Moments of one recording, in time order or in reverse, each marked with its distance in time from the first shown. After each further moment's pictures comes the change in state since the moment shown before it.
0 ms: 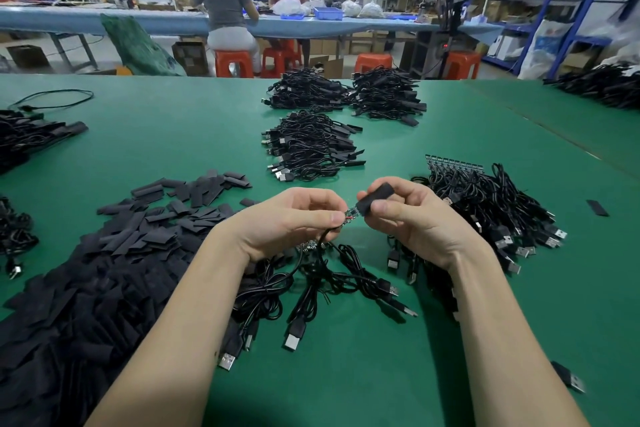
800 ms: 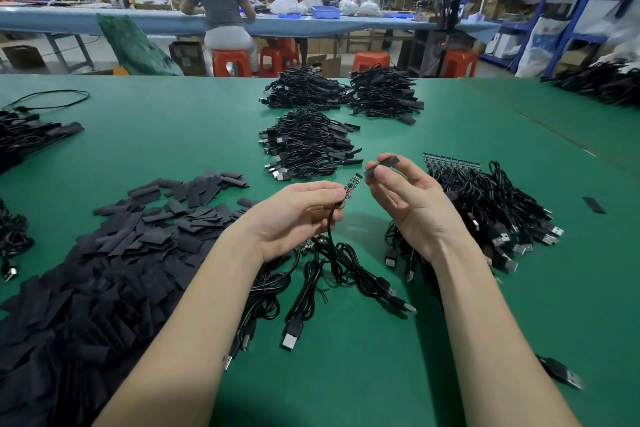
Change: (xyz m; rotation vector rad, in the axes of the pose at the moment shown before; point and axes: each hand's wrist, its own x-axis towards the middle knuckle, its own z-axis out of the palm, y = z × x) left_hand 0.016 0.002 0.012 -0.294 0.240 -0.089; right_hand 0.011 0.001 0.007 0.200 0.284 -0.143
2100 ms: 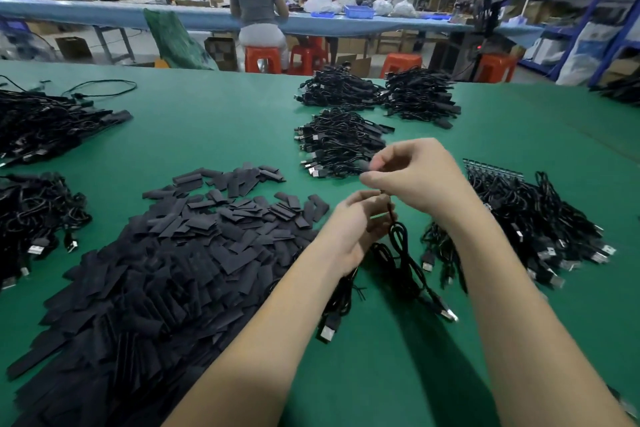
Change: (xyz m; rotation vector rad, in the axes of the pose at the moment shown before) left_hand 0.027 -0.035 0.028 -0.277 0.373 0.049; right_hand 0.019 -0.013 0.062 -1.215 0.055 -0.133
